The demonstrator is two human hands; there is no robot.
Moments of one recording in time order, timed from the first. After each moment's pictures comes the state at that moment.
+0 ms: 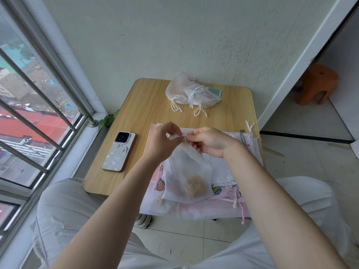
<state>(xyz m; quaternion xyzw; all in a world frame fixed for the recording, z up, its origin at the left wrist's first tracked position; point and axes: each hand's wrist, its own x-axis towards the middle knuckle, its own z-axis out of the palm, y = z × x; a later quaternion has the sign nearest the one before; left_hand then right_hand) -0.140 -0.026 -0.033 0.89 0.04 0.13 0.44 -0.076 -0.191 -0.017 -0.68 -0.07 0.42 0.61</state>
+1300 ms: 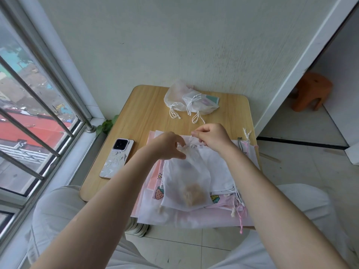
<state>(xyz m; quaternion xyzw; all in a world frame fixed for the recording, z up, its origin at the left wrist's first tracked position) -0.102 -0.018 -0.020 0.96 -0.04 -0.15 0.22 -0.054 -0.196 -0.018 -0.84 -0.06 0.14 0.52</state>
